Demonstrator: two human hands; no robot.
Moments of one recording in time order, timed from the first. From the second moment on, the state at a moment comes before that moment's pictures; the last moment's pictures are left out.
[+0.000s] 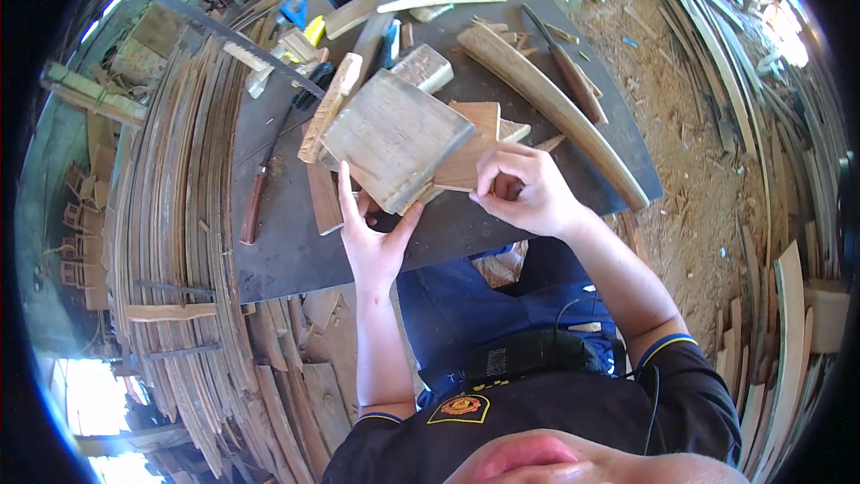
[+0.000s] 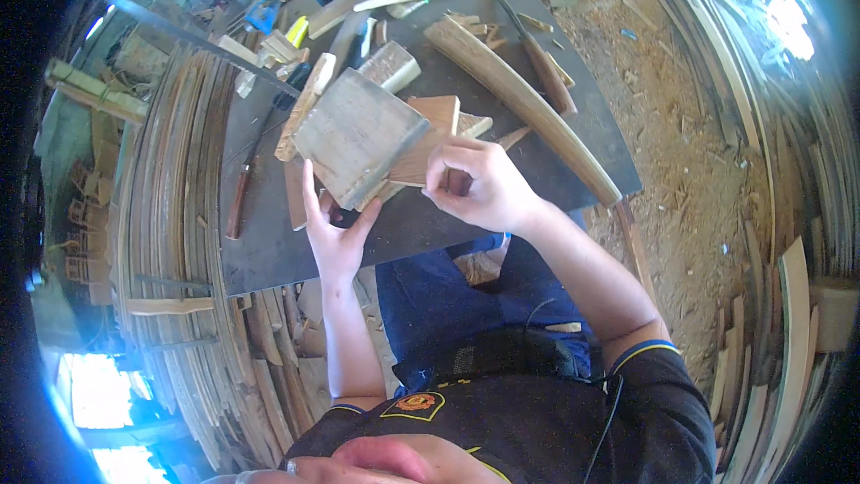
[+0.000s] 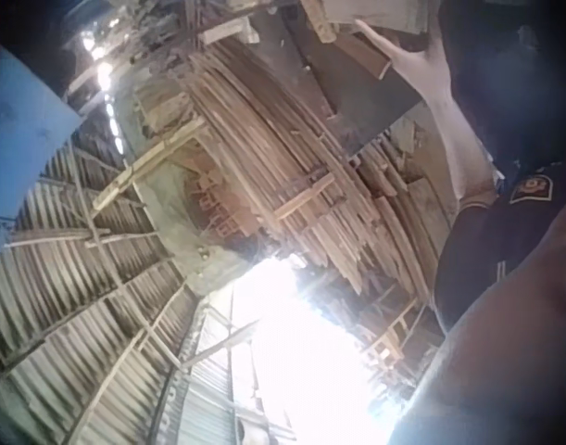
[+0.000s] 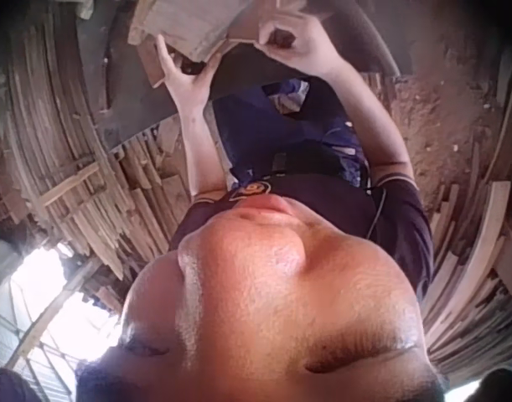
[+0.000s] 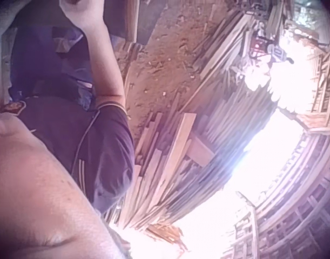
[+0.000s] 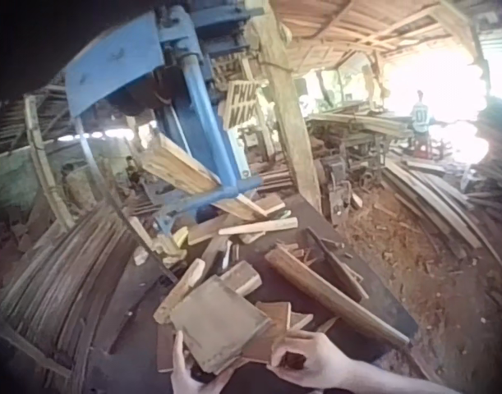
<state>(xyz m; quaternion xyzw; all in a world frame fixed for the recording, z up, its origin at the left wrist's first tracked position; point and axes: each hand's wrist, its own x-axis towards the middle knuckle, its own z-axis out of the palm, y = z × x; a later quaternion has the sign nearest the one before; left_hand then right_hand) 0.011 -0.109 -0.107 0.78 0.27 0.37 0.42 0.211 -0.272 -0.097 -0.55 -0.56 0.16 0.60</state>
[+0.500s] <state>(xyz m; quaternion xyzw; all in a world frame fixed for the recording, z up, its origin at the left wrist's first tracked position) 0.012 -0.110 -0.108 0.79 0.28 0.37 0.40 0.211 -0.271 -0.110 -0.56 -0.48 0.16 0.66</state>
